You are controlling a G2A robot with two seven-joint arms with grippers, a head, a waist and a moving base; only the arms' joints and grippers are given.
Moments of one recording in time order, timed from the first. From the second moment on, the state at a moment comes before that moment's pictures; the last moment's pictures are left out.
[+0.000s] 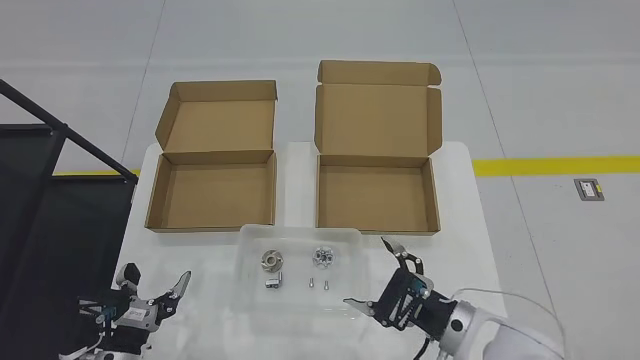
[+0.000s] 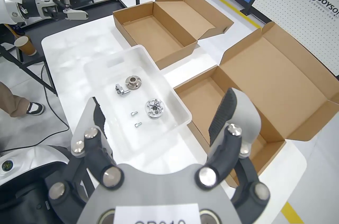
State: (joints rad) left arm 1.82 -1.15 -1.76 -1.85 1.21 -0.14 0.26; right arm -1.45 -1.14 1.32 -2.22 -1.36 -0.53 0.39
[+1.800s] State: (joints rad) left arm 1.84 -1.16 -1.76 -1.84 1.20 -0.17 0.24; right arm -0.70 -1.37 0.65 -1.45 -1.16 -0.21 1.01
